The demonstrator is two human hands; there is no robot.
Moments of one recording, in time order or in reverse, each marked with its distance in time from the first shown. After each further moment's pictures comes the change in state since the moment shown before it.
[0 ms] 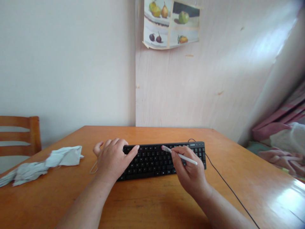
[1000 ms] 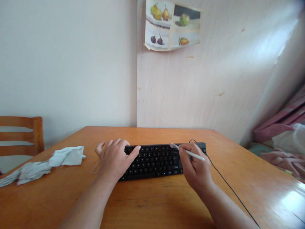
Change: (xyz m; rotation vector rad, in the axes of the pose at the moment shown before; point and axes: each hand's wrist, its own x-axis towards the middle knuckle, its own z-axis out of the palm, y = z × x) left_hand -0.001 -0.001 0.002 -0.006 0.008 0.003; right_hand 0.005 0.010 -0.008 -0.049 0.079 0.069
